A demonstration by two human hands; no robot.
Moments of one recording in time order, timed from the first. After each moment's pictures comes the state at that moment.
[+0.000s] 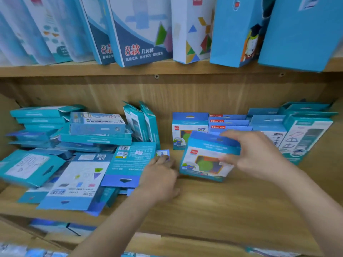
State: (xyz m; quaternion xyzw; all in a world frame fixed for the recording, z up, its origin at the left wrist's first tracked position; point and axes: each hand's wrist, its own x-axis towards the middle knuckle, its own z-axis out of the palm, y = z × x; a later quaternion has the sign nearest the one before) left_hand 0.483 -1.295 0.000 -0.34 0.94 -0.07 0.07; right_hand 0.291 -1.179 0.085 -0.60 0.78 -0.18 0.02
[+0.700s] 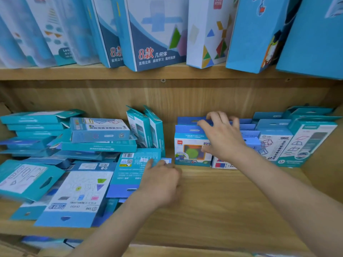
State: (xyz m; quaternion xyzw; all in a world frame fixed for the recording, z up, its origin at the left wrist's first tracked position) left_hand 0.498 -1.311 0.016 -0.34 0.94 -0.02 0.07; right_hand 0.299 -1.283 0.048 -0.62 0.77 -0.04 -0.17
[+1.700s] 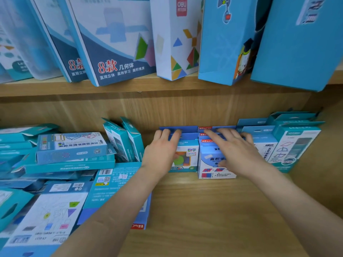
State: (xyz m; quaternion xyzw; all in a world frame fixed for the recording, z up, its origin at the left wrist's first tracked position) left_hand 0.407 -1.379 0.015 -0.35 0.92 -0.08 -0.17; right_hand 0.231 -1.243 0.038 -0.60 0.80 -0.04 -0.09
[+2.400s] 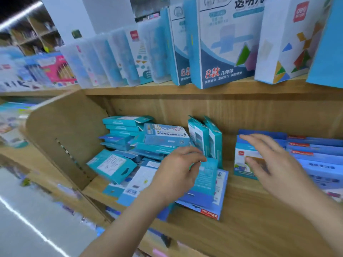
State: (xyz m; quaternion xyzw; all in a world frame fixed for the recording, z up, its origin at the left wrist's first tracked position) left_hand 0.576 -1.328 0.065 -0.35 0.88 0.05 -0.30; right_hand 0.341 -1.266 0.048 -0.69 0.63 -0.36 -0.02
